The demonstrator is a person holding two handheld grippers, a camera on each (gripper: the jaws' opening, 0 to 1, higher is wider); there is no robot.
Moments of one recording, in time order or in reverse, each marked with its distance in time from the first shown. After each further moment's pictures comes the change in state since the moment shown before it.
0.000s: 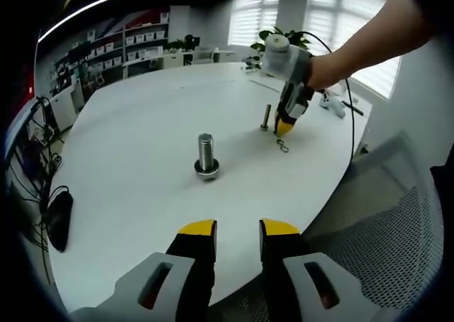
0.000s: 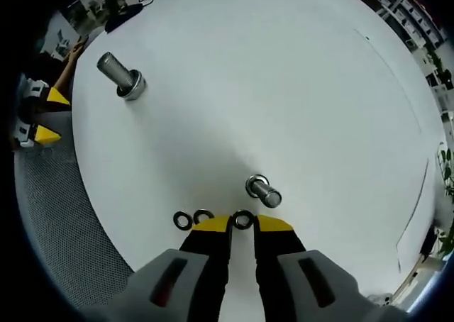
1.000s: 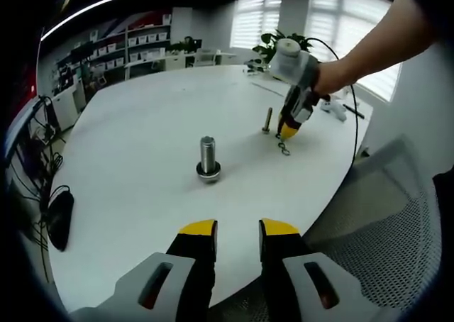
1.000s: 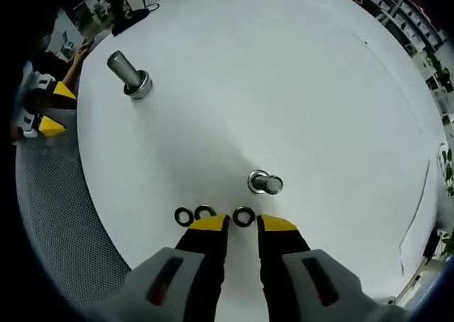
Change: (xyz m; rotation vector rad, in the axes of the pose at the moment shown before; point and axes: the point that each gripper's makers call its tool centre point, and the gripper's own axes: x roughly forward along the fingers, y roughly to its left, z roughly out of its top) left arm 0.000 0.001 0.002 -0.011 -0.016 0.005; right arm -0.003 0.005 -0.001 -0.018 -0.048 0.011
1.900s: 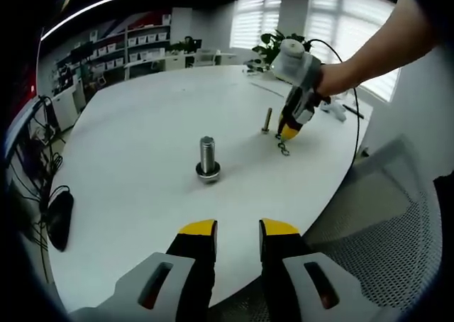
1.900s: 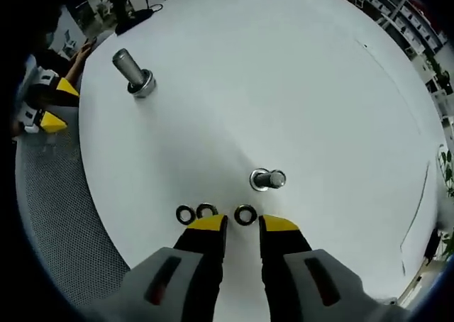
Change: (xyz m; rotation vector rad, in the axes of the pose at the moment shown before) left arm 0.000 0.000 0.000 0.002 0.000 -0.002; right arm -0.001 0.000 -0.003 0.002 -0.036 0.008
